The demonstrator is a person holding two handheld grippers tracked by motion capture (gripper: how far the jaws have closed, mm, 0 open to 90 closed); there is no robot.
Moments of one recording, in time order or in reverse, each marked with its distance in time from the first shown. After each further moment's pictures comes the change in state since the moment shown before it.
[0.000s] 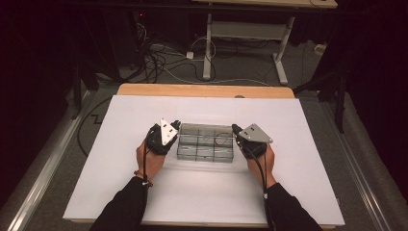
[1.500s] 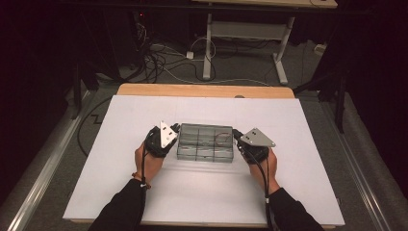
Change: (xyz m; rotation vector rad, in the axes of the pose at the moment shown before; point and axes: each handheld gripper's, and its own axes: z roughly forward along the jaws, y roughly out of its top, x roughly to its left) left arm -0.002 -0.008 -0.004 0.023 -0.036 0.005; right arm 0.004 -0.002 -0.016 0.026 0.046 0.005
